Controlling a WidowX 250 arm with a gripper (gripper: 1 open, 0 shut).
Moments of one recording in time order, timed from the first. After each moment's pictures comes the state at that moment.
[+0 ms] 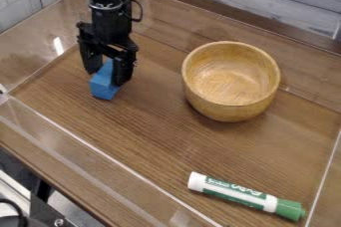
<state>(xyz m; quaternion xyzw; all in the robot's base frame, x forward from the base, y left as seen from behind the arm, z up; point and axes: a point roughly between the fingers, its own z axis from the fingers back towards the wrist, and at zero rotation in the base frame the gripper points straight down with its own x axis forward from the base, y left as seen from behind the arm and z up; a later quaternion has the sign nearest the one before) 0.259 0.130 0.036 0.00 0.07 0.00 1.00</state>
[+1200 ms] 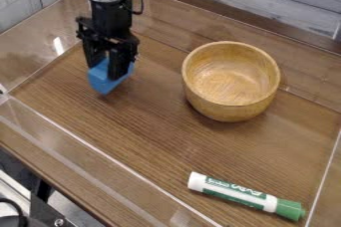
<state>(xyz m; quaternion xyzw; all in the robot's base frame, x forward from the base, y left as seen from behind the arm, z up) 0.255 0.122 0.058 0.00 0.08 0.00 1.00</state>
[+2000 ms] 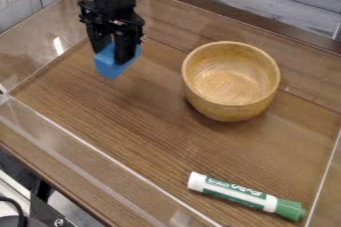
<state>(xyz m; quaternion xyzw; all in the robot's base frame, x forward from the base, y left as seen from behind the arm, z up) 0.263 0.109 0.078 -0.02 0.04 0.00 1.00</state>
